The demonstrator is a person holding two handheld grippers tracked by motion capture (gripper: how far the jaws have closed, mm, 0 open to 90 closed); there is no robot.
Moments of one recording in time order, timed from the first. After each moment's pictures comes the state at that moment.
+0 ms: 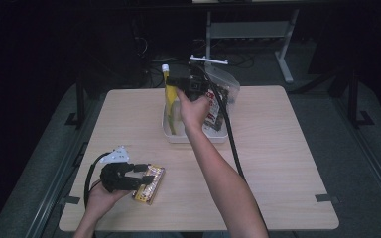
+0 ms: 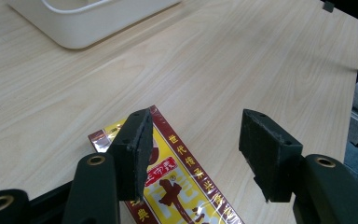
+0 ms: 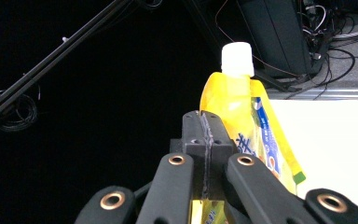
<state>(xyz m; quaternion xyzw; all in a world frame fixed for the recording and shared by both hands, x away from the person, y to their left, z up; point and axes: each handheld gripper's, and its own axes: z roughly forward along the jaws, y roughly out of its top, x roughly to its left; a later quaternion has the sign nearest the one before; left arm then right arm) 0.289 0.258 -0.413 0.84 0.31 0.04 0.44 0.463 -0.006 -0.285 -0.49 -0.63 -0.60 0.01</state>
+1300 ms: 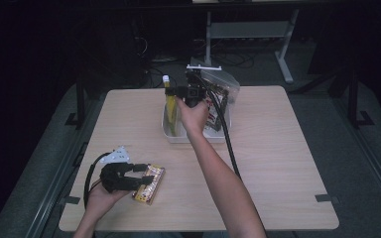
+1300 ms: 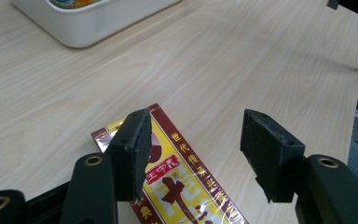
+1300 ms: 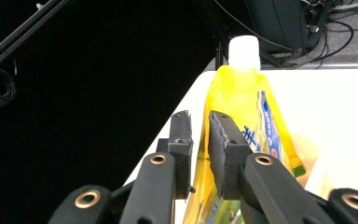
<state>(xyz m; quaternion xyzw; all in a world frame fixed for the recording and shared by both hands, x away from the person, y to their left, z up) 0.289 0.258 -0.414 0.84 0.31 0.05 0.44 0.478 -0.002 -0.318 -0.50 -0.67 -0.55 0.03</state>
